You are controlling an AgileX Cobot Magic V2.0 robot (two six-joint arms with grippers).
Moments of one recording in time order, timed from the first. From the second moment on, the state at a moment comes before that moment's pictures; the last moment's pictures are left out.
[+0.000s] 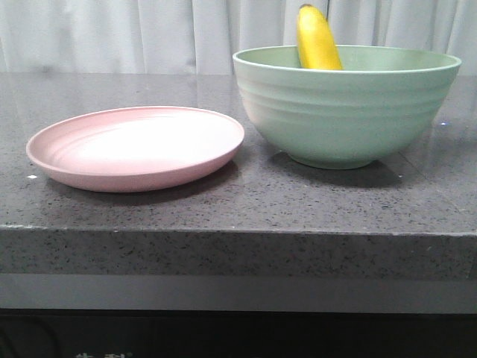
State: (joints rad) left arm -0.63 1.13 -1.13 0.00 0.72 -0.04; right arm 0.16 1.49 -1.49 0.40 0.85 -0.20
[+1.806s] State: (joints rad) left arm -0.19 0.12 -0.36 0.09 0.49 -0.19; right arm 0.16 0.11 -0.32 0.25 0.38 -0.07
